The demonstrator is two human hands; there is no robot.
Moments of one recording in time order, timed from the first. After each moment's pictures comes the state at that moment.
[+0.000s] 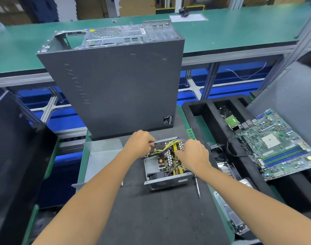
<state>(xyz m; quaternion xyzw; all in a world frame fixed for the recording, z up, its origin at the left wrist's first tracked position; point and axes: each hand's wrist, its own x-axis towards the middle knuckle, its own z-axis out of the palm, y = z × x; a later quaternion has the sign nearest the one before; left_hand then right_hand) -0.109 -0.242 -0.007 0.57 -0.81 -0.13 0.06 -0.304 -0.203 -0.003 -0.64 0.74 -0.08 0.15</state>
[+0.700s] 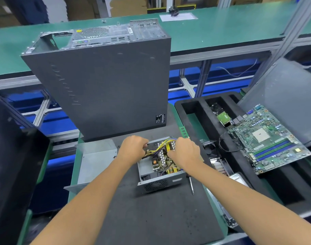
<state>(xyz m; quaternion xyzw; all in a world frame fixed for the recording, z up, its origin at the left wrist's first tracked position) -0.117 -0.232 -0.025 0.58 -0.81 -0.03 0.02 -0.304 -0.200 -0.001 -0.68 0.72 -0.05 0.13</state>
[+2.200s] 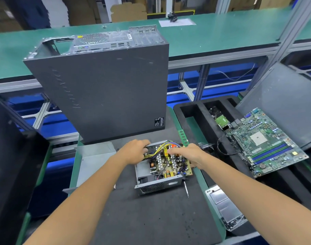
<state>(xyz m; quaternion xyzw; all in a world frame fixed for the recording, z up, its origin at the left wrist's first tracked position) -0.112 -0.239 -0.024 0.55 -0.81 -0.20 -0.01 -0.351 -0.222 -0.026 -0.42 0.68 -0.17 0.57</state>
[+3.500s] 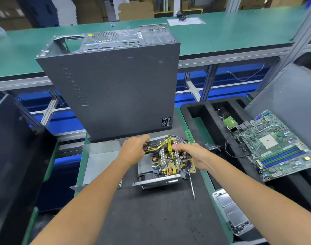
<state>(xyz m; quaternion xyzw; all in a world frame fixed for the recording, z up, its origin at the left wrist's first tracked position) -0.100 -0.231 -0.024 0.62 -0.77 -0.13 0.12 -0.337 -0.230 -0.028 -0.35 0.61 -0.23 0.67</state>
